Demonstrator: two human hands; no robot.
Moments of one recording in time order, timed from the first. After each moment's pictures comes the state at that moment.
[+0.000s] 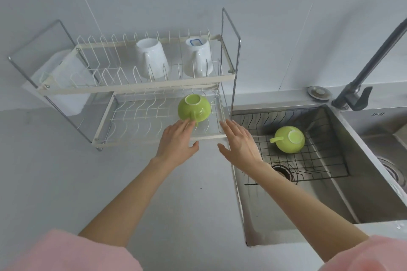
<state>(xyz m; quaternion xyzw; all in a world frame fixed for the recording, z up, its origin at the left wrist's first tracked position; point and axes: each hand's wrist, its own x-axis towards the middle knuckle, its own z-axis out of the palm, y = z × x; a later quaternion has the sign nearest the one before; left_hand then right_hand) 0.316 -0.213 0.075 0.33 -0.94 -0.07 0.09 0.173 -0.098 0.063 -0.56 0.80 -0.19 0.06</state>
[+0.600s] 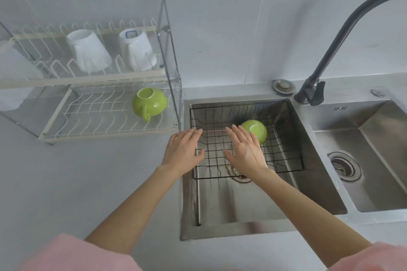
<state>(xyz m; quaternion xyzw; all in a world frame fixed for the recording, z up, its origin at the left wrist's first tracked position) 0.201 -0.105 0.056 0.32 -0.94 -0.11 0.04 0.055 0.007 0.041 -0.53 0.83 -0.14 0.09</state>
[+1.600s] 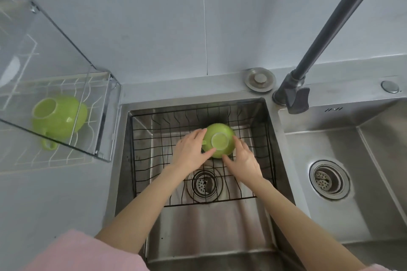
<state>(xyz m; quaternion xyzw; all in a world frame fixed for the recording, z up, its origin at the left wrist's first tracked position) -0.009 -0.112 -0.026 0.35 -0.90 -0.24 -0.05 -0.113 0.001 -0.043 -0.35 0.85 -0.23 0.31</state>
